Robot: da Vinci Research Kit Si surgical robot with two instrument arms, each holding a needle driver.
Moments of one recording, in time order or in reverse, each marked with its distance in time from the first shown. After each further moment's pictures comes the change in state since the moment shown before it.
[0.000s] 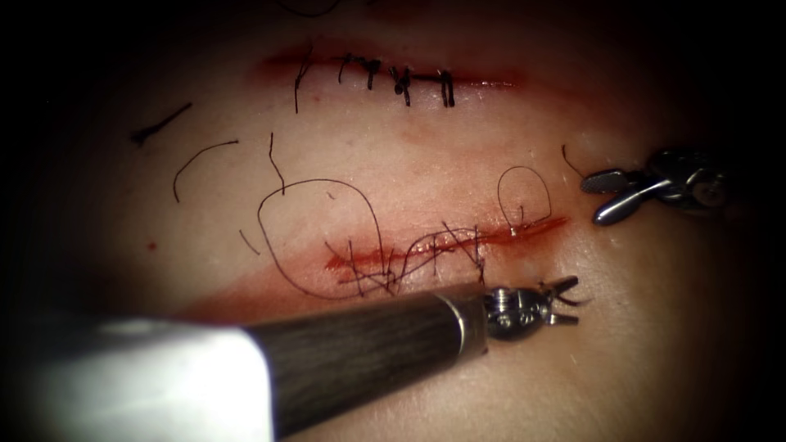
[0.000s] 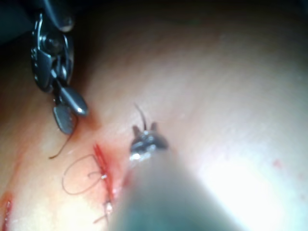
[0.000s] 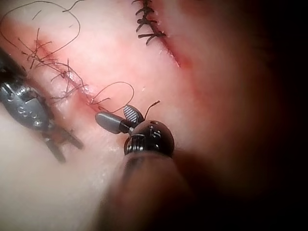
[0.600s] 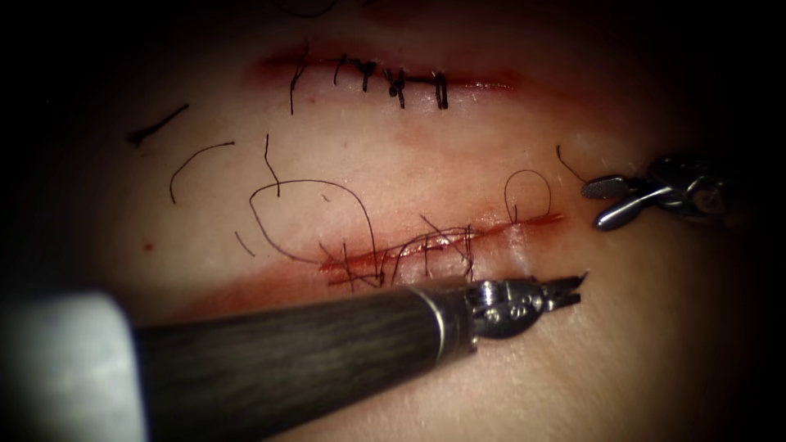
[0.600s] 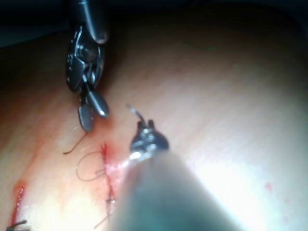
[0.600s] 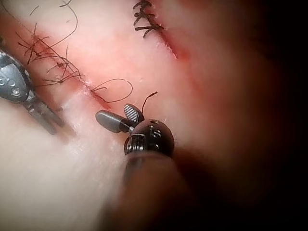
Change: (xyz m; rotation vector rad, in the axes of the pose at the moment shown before) right arm -0.001 0.000 0.000 0.005 0.003 0.035; left arm 0.004 0.000 -0.007 -0.078 0.087 -0.151
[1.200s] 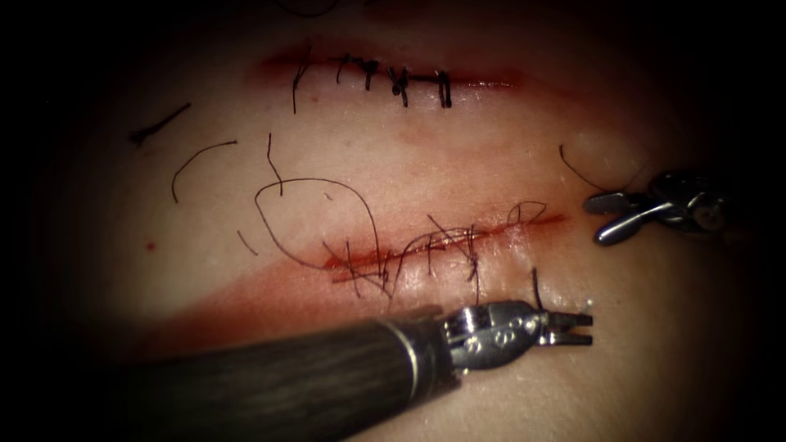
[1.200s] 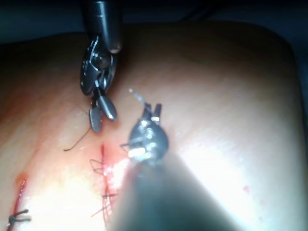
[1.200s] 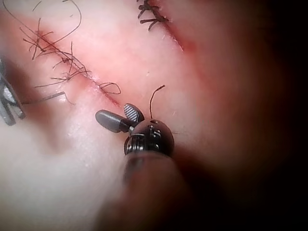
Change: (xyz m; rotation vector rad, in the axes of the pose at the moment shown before) right arm -0.002 -0.001 0.000 0.017 0.001 0.017; left arm 0.006 0.001 -0.005 -0.141 0.207 0.030
